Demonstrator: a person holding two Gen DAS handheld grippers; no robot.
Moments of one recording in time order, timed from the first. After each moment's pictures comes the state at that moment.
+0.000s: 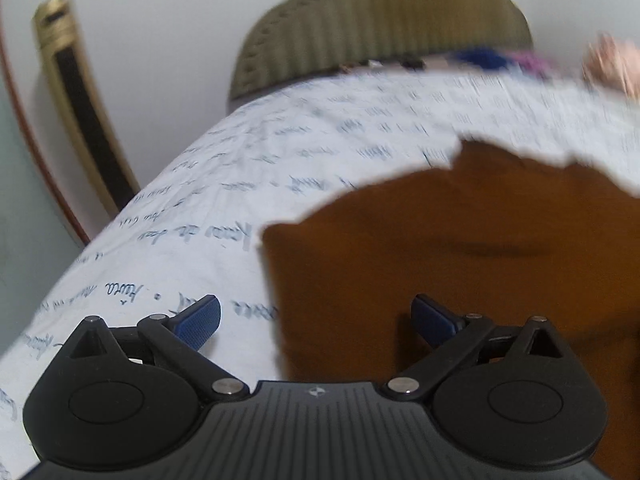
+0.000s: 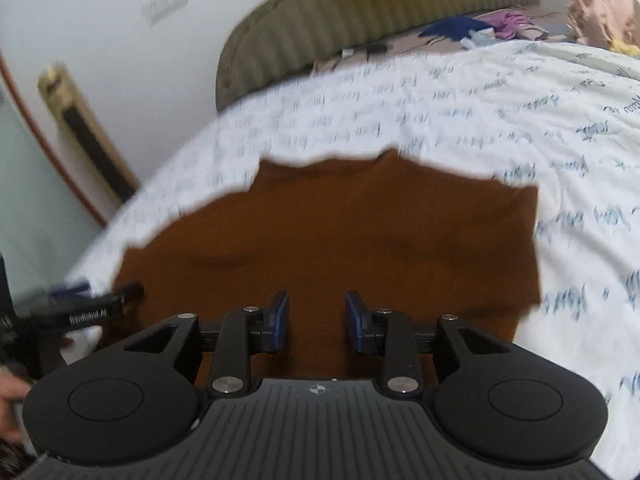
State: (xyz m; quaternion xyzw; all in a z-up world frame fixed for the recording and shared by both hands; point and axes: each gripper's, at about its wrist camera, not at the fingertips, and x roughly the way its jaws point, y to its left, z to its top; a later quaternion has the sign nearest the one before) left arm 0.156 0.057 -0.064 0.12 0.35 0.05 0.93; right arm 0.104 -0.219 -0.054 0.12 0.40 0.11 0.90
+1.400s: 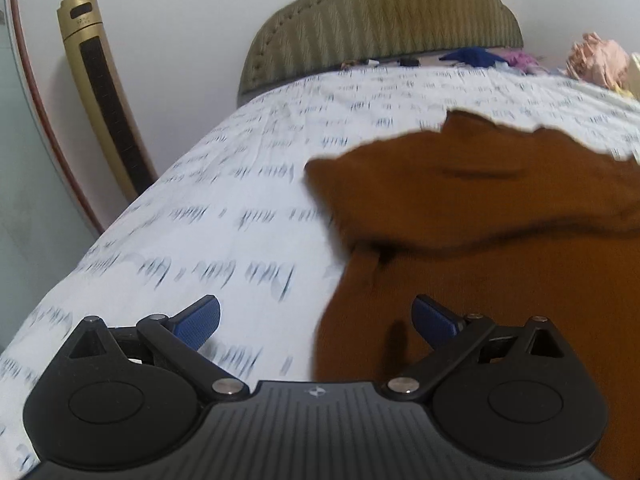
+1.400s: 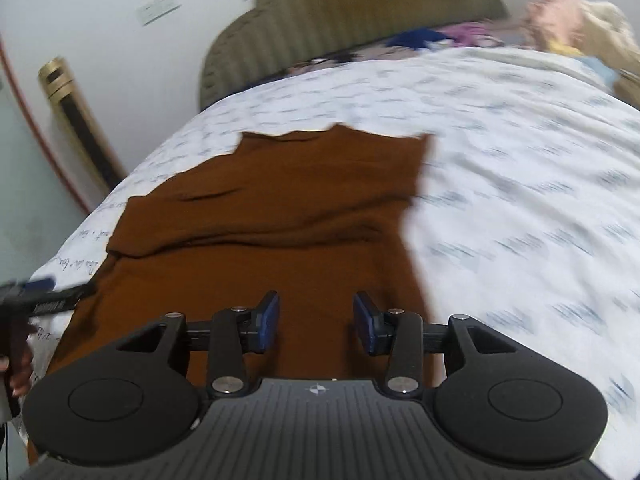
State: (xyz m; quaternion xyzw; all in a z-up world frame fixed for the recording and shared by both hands) left arm 0.067 0.093 -0.048 0.08 0.34 0.03 0.94; right arm 0.001 -0.250 -0.039 0.10 0.37 0.08 0.92
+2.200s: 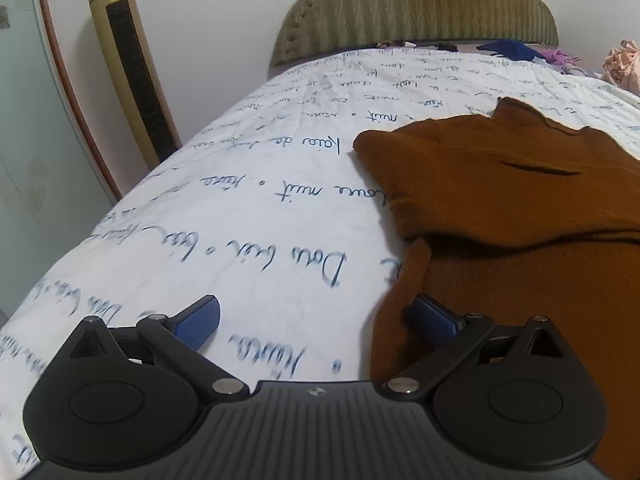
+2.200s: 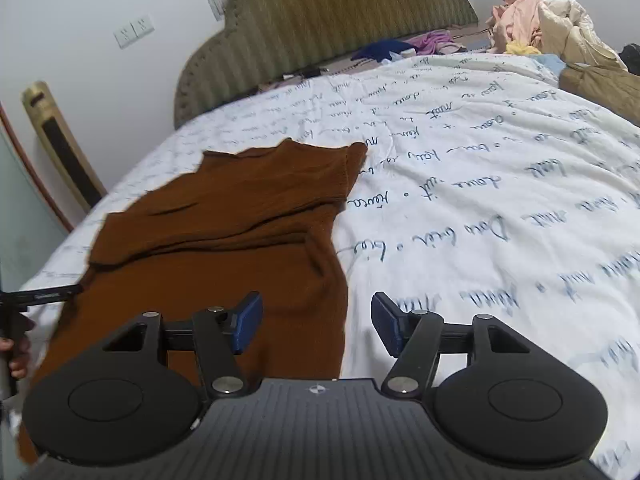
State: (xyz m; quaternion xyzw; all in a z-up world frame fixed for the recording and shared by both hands) left arm 0.067 0.129 -0.060 0.06 0.37 0.07 0.92; right arm -0.060 -0.319 -0.026 0.13 0.35 0.05 0.93
